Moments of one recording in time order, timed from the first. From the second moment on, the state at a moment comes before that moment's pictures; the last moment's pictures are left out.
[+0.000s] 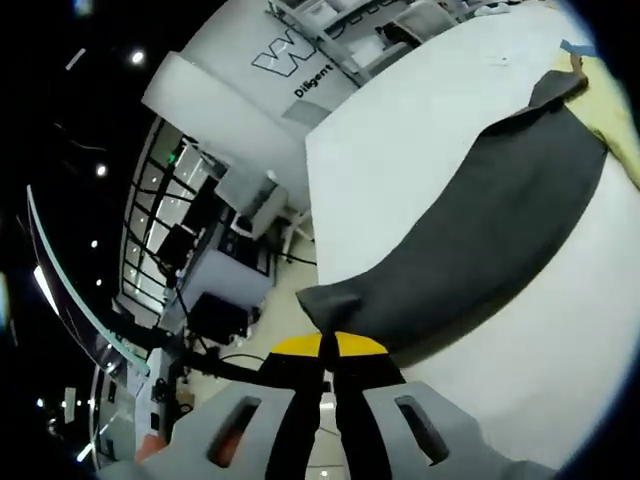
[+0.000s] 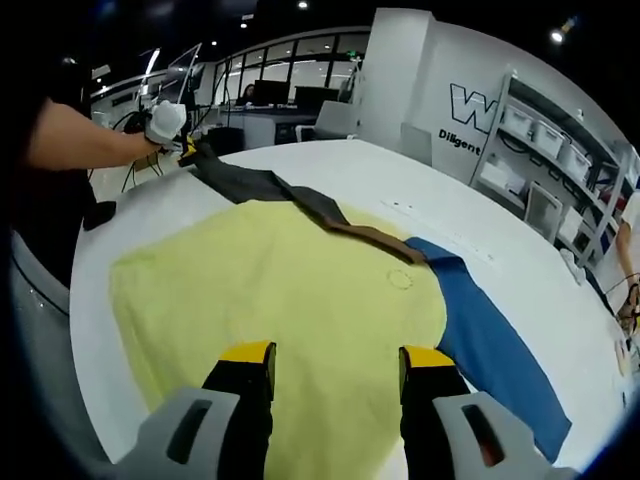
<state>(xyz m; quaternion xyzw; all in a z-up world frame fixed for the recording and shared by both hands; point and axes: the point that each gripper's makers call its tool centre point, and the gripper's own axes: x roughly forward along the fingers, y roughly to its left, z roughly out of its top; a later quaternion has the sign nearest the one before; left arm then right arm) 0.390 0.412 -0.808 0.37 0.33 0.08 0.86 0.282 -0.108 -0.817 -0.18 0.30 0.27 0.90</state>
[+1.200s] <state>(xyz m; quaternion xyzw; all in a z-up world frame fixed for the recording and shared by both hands) 0.384 0.336 -0.781 0.31 0.27 0.04 0.91 0.282 -0.102 -0.817 -0.18 0.29 0.28 0.90</state>
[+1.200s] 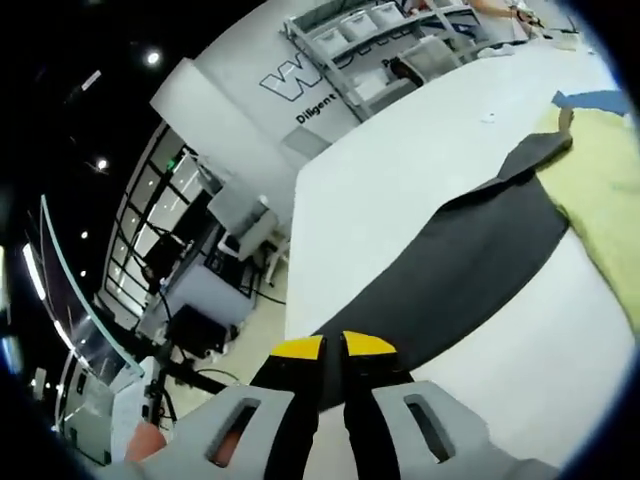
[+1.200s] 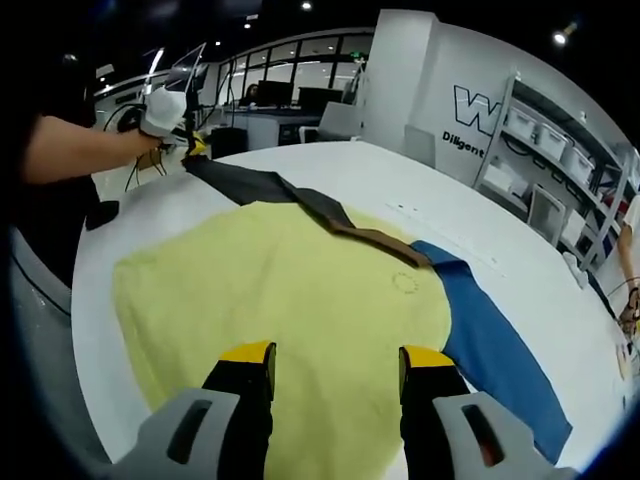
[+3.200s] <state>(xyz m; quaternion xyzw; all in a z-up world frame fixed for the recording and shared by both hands) 0.276 0.068 -0.757 0.03 0.19 -0.21 0.96 0.280 -0.085 -0.806 -0.19 0.27 0.30 0.90</state>
